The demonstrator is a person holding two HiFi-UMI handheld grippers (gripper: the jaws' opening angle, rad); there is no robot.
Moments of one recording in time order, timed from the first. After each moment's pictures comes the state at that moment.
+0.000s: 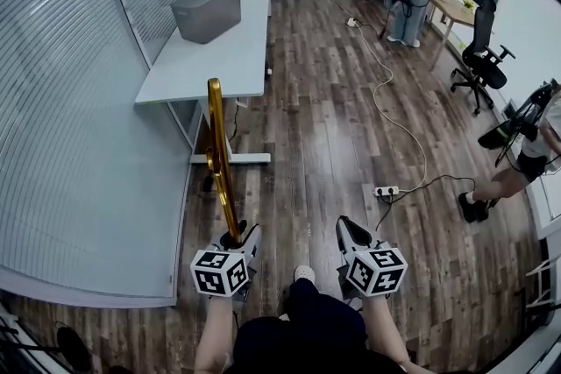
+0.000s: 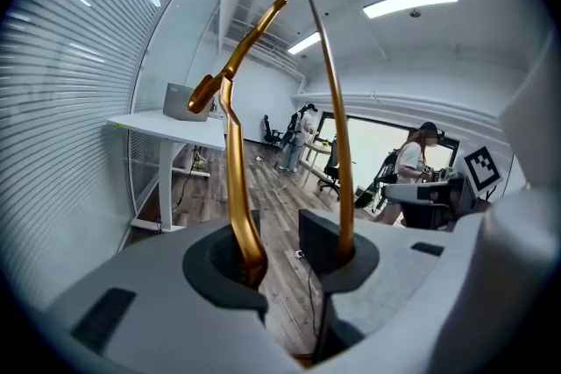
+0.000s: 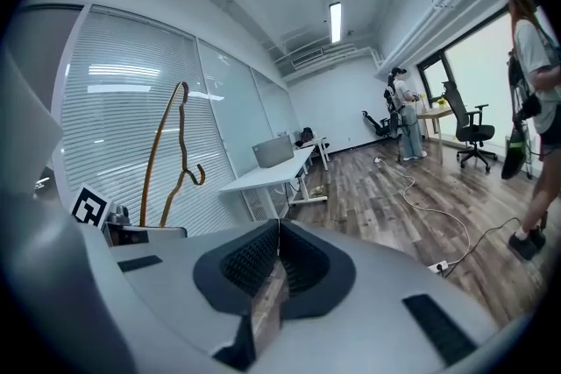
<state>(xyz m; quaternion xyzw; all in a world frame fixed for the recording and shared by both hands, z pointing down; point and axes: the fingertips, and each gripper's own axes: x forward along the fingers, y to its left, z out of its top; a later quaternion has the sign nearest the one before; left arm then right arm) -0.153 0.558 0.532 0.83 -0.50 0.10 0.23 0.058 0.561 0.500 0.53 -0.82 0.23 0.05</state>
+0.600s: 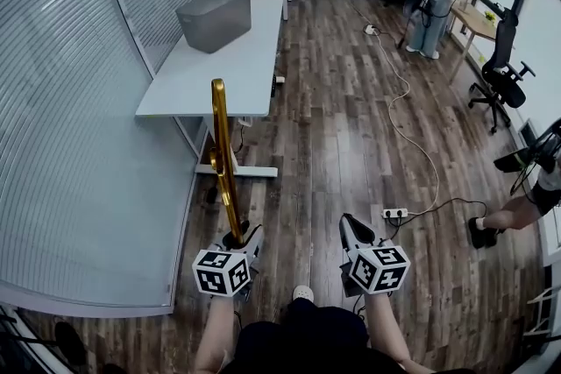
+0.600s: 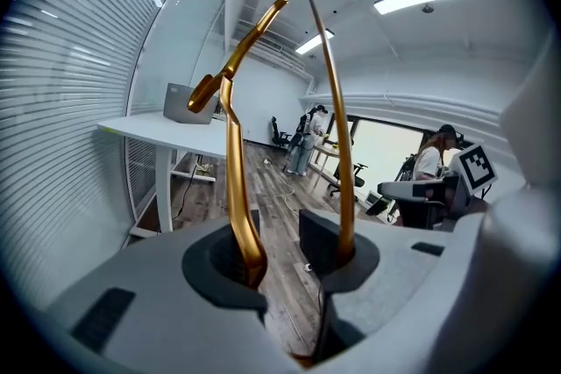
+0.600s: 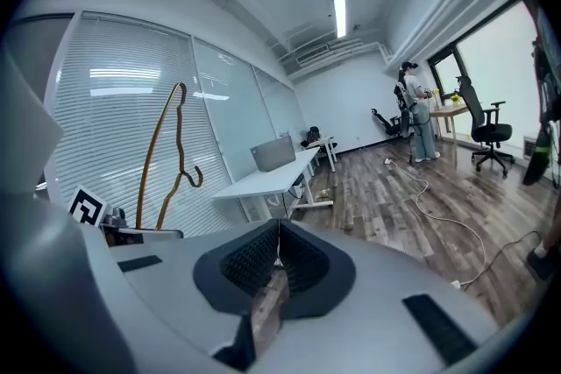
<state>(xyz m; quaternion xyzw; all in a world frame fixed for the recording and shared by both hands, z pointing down) -0.129 0.451 0.529 0.81 -0.53 0.10 0.23 0.084 0.433 0.498 0.50 -0.84 0.23 0.04</state>
